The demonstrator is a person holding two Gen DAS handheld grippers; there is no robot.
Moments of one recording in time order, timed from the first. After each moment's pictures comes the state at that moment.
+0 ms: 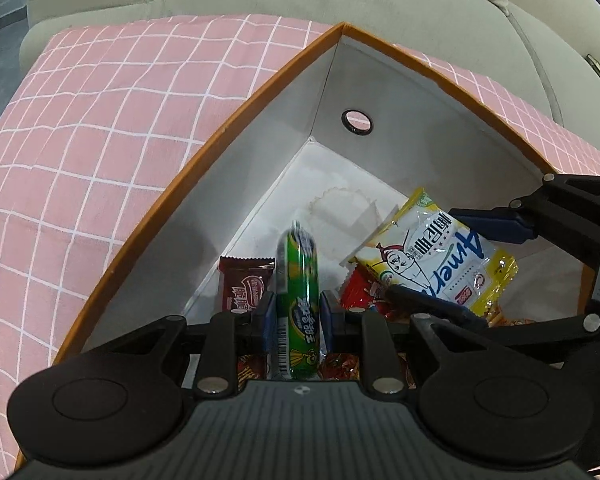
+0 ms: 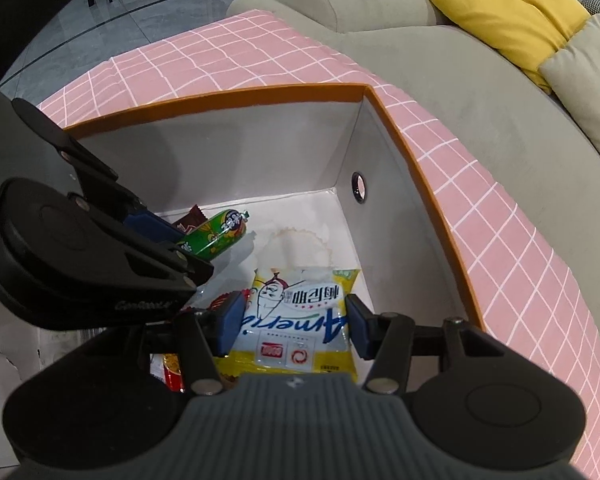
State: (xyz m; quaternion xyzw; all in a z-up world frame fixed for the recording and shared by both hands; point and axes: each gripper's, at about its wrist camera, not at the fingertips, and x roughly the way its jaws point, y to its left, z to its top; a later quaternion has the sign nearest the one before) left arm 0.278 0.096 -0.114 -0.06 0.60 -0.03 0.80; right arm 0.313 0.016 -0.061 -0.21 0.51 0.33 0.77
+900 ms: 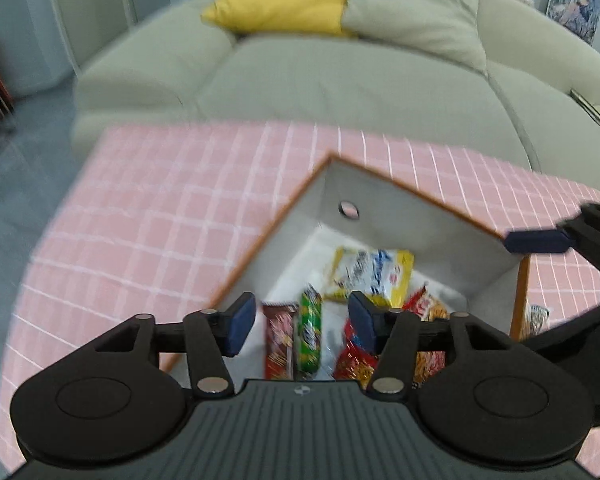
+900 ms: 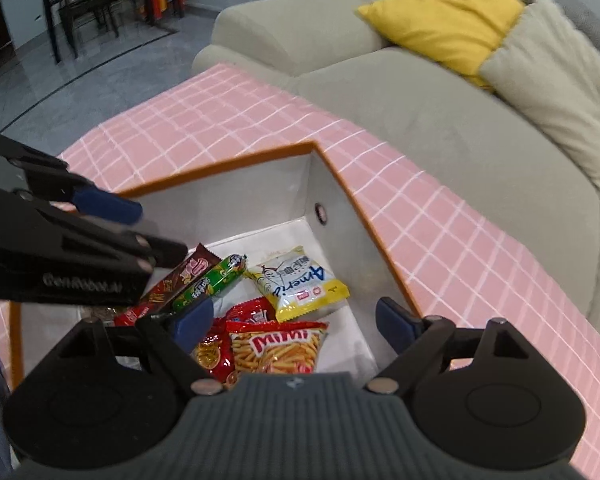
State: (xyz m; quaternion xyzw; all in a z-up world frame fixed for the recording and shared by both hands) left arm 0.228 0.094 -0.018 -0.01 0.48 0.00 0.88; right arm 0.276 -0.019 0.017 -0.14 0.48 0.27 0.82
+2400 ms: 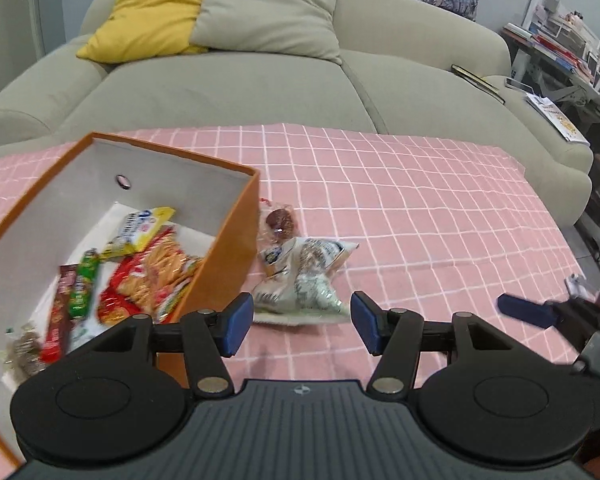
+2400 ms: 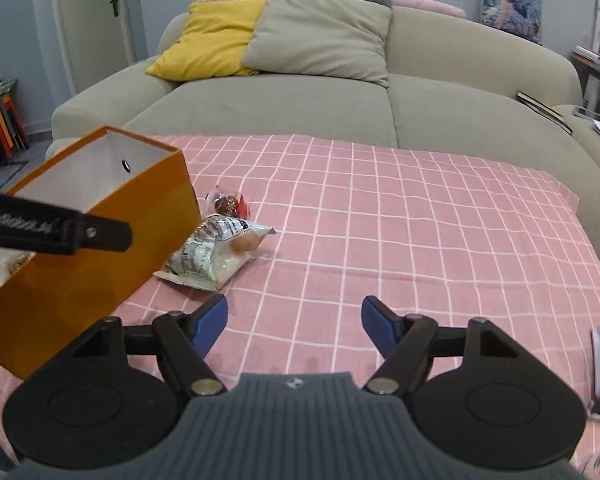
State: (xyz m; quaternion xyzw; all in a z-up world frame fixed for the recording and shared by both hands) left arm 0.150 -0.084 -0.049 -0.01 0.44 -0.13 0.89; right arm 0.103 -0.231 -0.016 0.00 0.42 0.03 0.91
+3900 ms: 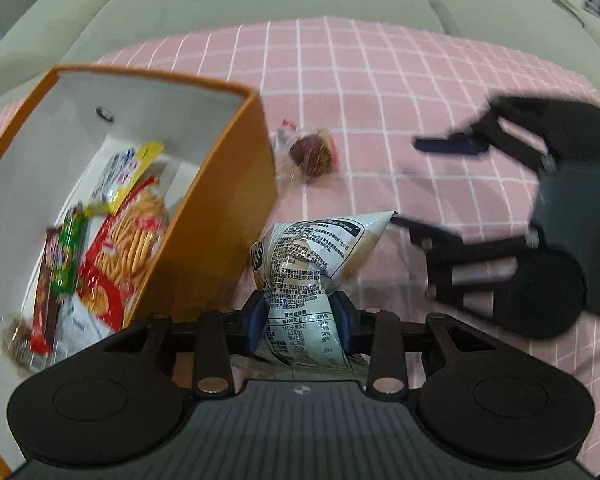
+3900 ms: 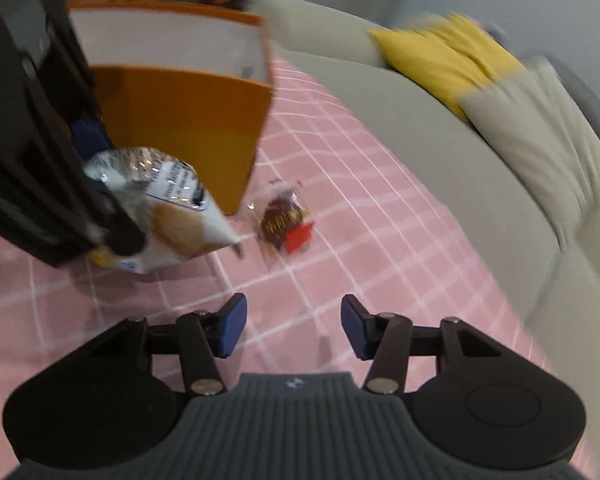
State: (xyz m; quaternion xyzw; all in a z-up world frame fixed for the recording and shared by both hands) left arm 0.222 -0.121 -0.099 0.04 0.60 -0.04 0.80; right arm 0.249 -0.213 -0.094 -0.32 0.34 0.38 0.80
